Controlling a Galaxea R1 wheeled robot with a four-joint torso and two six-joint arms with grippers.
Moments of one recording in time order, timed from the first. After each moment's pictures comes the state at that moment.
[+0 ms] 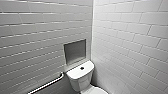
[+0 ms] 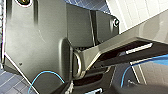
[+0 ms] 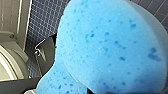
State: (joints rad) left arm 1.56 2.88 -2.63 1.48 -0.37 -1.47; right arm -1.53 2.81 -2.73 1.74 -0.46 -1.35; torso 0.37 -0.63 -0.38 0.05
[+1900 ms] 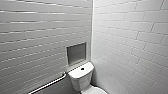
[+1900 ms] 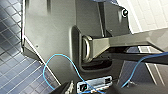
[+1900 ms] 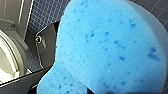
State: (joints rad) left arm 1.56 2.92 -2.70 1.48 -0.27 -1.47; right arm -1.54 2.88 -2.80 1.69 -0.44 -1.36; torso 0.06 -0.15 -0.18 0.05
